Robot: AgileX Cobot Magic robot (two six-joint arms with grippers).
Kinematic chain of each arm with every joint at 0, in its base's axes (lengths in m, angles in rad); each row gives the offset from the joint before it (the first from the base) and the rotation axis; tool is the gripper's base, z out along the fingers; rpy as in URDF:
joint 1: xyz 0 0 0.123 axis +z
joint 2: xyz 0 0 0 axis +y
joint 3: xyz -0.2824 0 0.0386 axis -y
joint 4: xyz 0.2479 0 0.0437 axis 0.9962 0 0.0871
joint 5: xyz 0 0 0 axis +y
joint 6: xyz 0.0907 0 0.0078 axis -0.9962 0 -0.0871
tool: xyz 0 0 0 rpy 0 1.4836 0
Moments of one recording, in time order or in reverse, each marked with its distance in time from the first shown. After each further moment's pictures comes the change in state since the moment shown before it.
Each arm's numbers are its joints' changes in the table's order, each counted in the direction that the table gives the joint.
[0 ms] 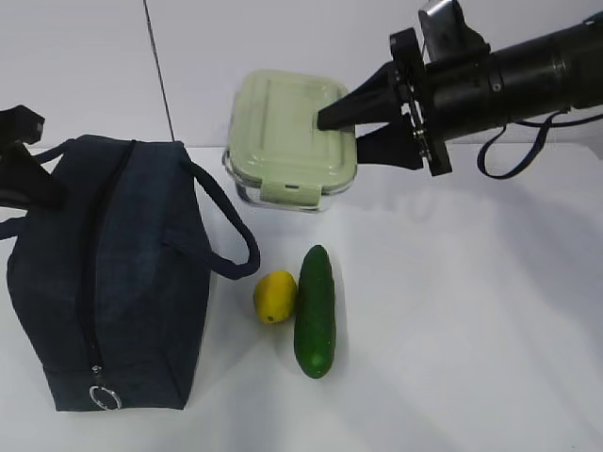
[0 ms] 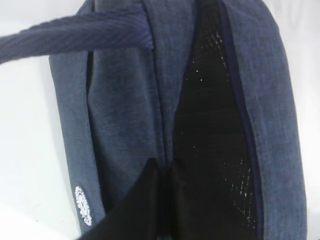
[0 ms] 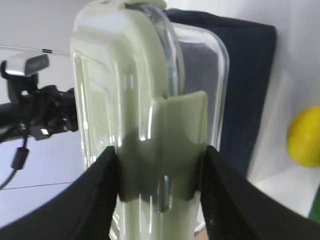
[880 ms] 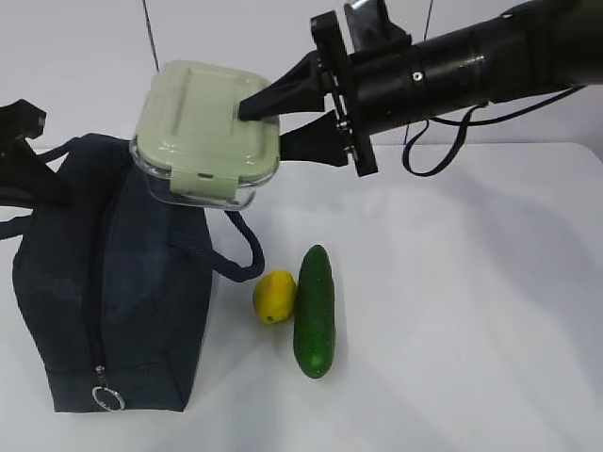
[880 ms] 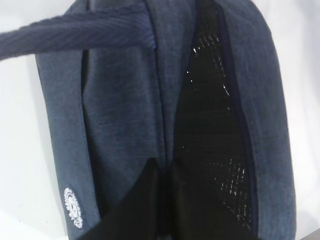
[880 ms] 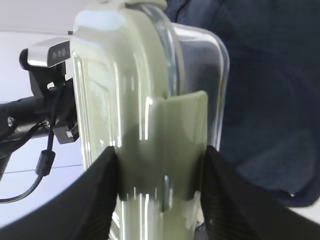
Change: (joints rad) left arm 0.000 0.000 0.000 -0.044 0.016 -0.003; right arm 0.145 0.075 0.117 0.071 0.010 -0.109
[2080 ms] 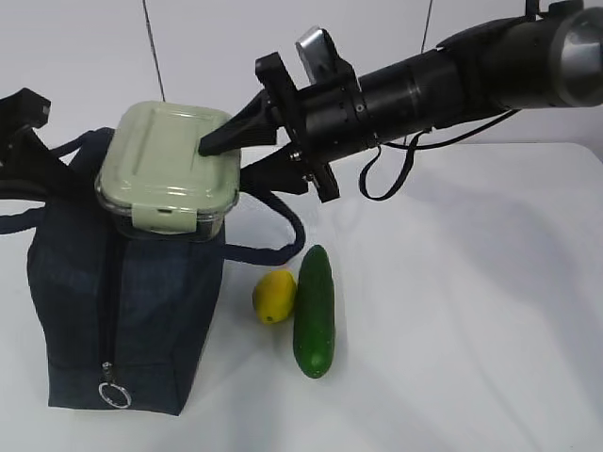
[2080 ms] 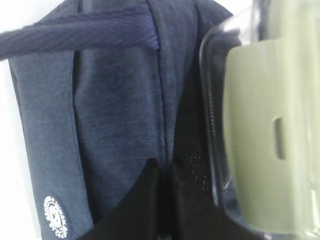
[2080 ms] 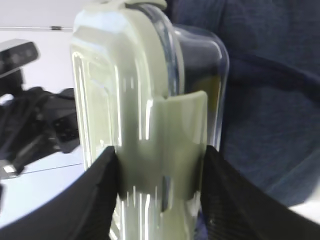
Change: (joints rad) left arm 0.000 0.000 0.000 -0.081 0.013 -0.046; right arm 0.092 0.109 0.069 0.000 -0.068 -0.041
